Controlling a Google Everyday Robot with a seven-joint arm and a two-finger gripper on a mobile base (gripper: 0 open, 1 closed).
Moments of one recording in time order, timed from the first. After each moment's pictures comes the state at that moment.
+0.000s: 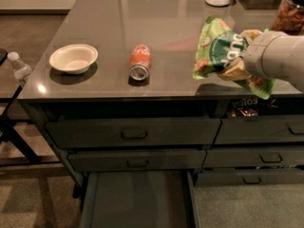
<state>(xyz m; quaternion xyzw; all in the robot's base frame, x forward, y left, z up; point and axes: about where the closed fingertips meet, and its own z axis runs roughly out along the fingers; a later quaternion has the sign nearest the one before) 0.613 -0.243 0.941 -0.44 0.72 -0.21 0.50</state>
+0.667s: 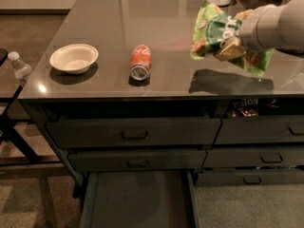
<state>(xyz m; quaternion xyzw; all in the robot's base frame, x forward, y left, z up) 0.675 -0.246 0.958 -0.46 0.73 -0.18 0.48</state>
